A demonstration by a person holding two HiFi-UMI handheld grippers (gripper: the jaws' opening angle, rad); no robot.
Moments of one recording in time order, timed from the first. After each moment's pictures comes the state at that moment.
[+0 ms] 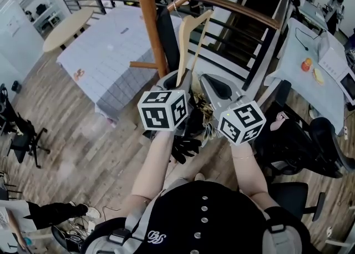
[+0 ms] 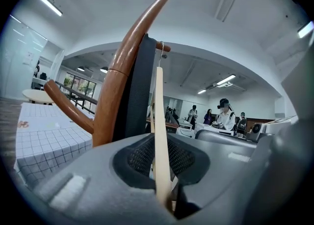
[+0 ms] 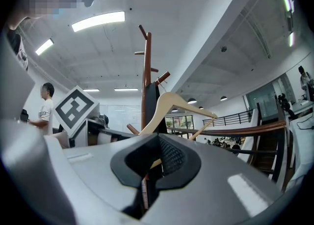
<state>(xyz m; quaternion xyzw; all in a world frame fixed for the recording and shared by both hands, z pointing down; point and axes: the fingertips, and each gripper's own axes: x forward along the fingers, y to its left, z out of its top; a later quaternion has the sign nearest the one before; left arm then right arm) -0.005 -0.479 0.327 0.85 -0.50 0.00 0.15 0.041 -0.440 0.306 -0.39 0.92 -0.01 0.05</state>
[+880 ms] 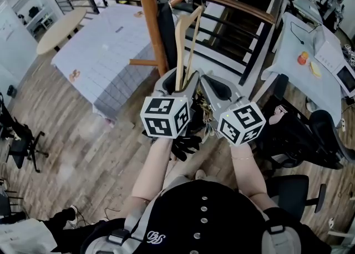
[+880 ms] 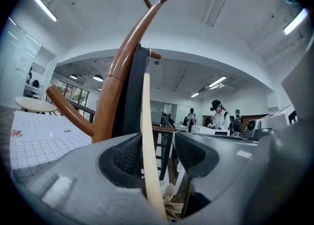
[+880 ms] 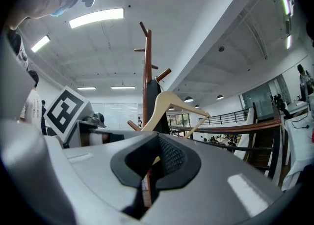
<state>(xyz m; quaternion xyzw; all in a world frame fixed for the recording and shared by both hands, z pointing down) -0.002 -0.466 0.324 0.87 -0.48 -0.02 0.10 0.036 -0.432 0.317 -0.41 0.91 -0.02 0.04</state>
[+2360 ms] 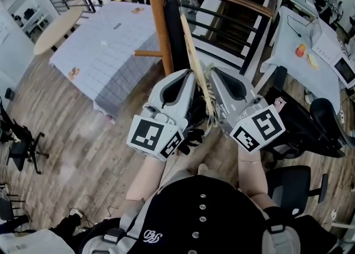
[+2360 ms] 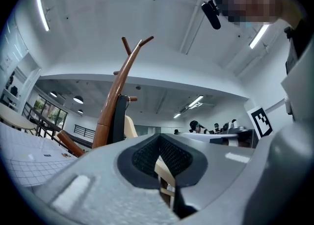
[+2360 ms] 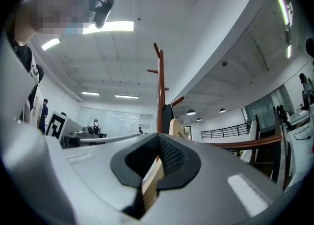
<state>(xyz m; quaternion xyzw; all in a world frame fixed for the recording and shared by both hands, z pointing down) -0.016 -0.376 0.252 0.91 -0.40 -0.14 -0.03 0.034 -0.370 0.251 -0.40 0.91 0.04 0.09</state>
